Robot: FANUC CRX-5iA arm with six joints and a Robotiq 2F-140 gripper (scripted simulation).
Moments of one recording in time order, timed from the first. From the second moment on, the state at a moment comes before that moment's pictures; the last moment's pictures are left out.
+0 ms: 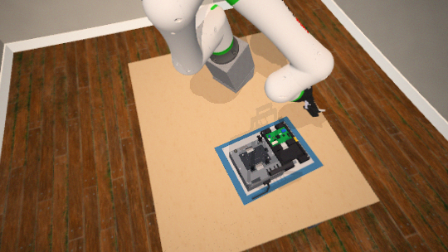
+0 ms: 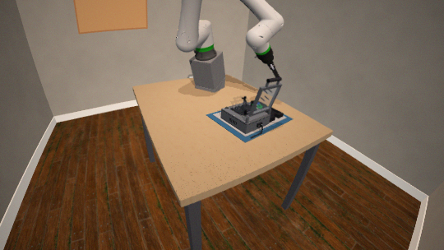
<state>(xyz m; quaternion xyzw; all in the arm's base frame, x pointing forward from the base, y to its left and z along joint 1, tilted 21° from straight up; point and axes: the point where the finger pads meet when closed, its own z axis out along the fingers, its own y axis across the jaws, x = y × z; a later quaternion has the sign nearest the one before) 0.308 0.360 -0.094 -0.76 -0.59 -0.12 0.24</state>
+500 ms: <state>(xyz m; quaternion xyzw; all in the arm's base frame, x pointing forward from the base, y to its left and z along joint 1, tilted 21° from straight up) 0.283 0.305 -0.052 -0.69 -0.71 -0.01 0.14</state>
